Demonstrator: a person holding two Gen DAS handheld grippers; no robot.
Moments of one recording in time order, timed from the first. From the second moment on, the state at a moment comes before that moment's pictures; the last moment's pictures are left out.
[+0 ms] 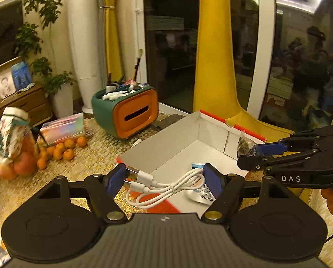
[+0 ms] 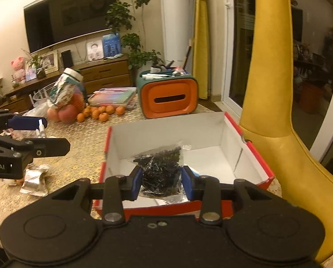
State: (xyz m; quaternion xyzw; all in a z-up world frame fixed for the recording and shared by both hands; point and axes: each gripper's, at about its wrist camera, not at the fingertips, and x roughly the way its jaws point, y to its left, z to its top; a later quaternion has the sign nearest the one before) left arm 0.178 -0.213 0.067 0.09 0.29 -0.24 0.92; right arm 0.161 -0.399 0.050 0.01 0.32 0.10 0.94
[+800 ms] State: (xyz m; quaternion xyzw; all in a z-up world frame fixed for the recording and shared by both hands) left arm 0.276 -0.295 -0.004 0.18 0.34 -0.26 0.88; right arm 0.240 -0.420 -0.004 -0.06 0.37 0.07 0.92
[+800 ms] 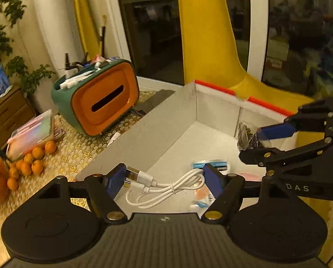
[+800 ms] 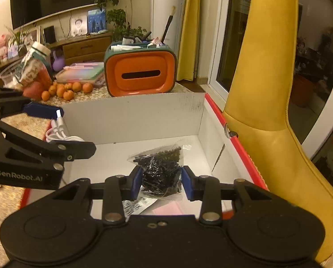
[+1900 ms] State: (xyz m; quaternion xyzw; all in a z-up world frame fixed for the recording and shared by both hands) left arm 0.357 -0.331 -0.075 0.18 0.54 -0.26 0.78; right arm 0.283 -0.419 -0.060 -0.10 0.50 0.10 0.85
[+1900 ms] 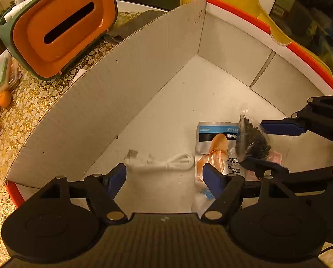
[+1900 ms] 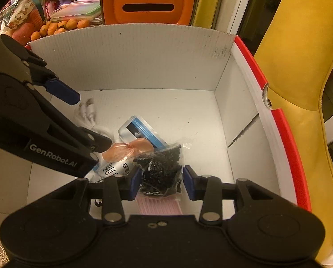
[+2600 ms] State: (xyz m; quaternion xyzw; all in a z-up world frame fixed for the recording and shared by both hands) left arm 0.311 -0.299 -0.008 0.13 0.47 -0.27 0.83; right arm 0.252 -0.414 -0.005 -0.09 0.45 0.11 0.88
